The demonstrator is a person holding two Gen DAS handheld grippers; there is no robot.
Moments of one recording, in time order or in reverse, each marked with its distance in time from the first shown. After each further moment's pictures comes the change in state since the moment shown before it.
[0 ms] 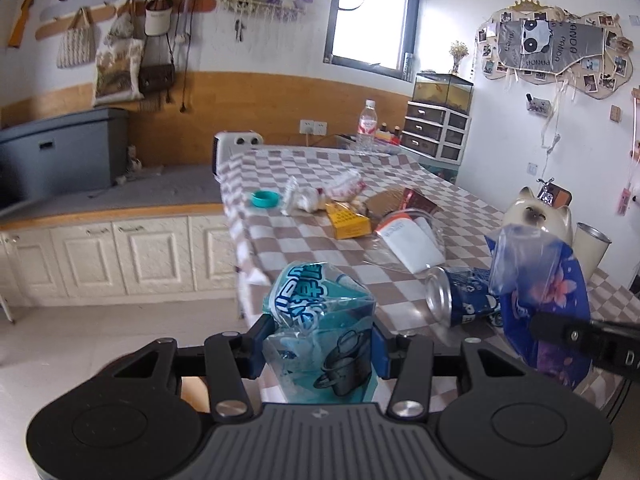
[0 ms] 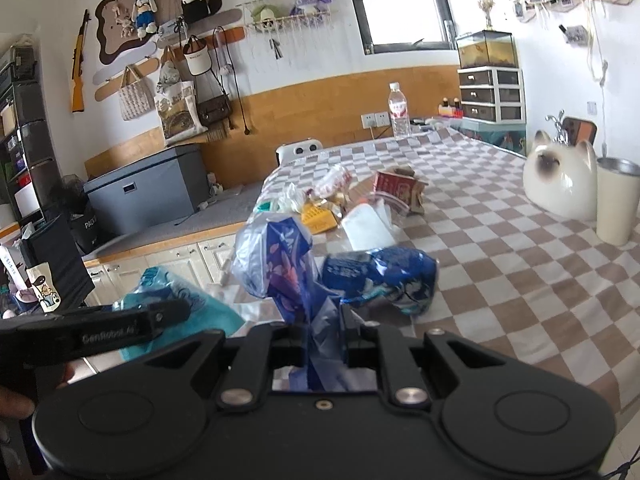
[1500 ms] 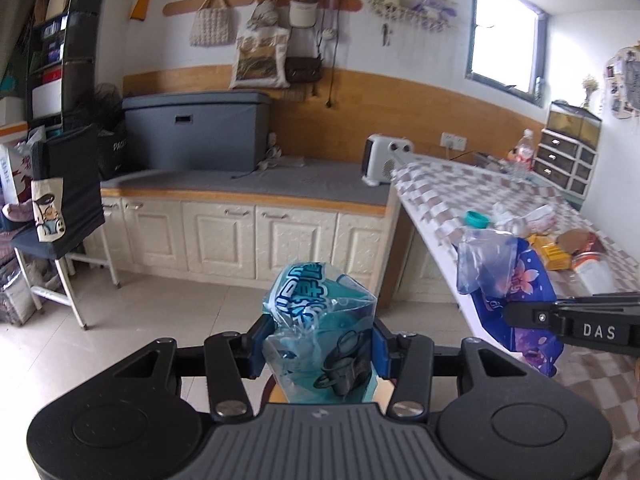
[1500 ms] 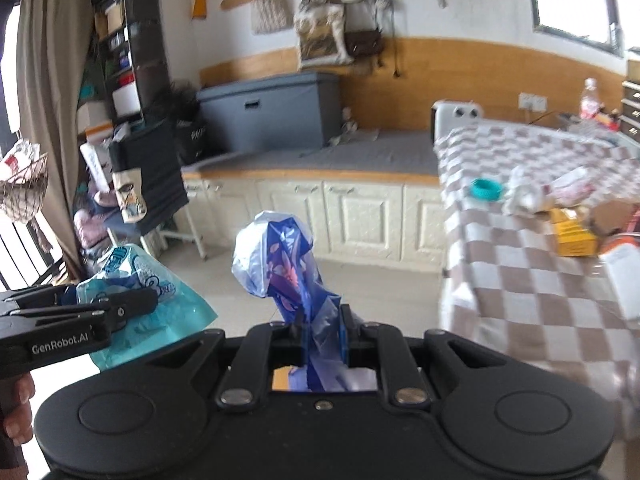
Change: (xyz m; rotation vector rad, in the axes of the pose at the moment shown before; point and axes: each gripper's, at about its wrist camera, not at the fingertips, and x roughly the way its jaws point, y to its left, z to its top) left arm -0.046 0.211 0.003 -0.156 0.016 0.310; right arm 0.132 0.218 0.018 -0.265 0.206 0.296
